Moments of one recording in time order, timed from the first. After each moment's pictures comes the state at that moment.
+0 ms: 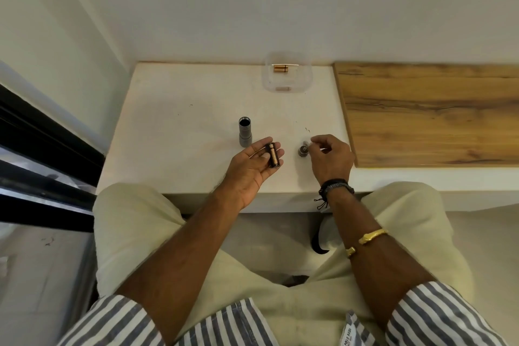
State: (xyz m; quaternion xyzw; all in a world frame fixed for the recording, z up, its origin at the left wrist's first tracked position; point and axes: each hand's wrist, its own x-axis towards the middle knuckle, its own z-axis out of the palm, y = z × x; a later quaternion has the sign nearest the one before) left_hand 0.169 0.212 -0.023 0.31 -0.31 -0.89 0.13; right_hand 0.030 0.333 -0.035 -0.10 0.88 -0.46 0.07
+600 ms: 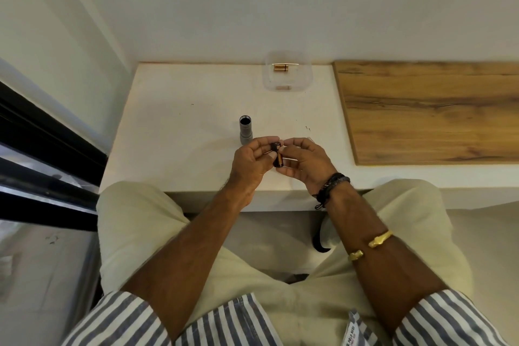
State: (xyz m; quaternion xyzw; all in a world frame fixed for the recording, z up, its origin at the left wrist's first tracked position) left_hand 0.167 0.218 -0.023 0.31 -0.58 -0.73 0.18; right_hand 0.058 0.319 -0.002 0.00 0.62 -0.64 0.46
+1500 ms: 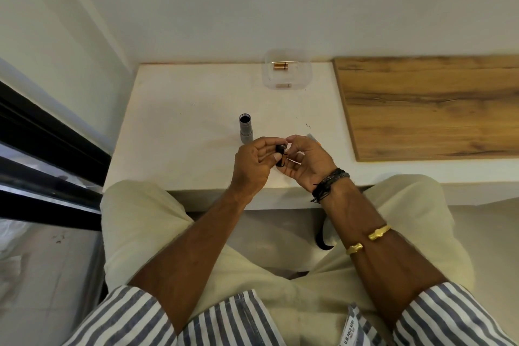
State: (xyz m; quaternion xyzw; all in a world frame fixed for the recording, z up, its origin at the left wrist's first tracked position) left_hand 0.166 0.224 -0.026 0.26 -0.71 -0.62 0.21; right_hand 0.061 0.319 0.002 0.11 0.54 -0.68 0.48
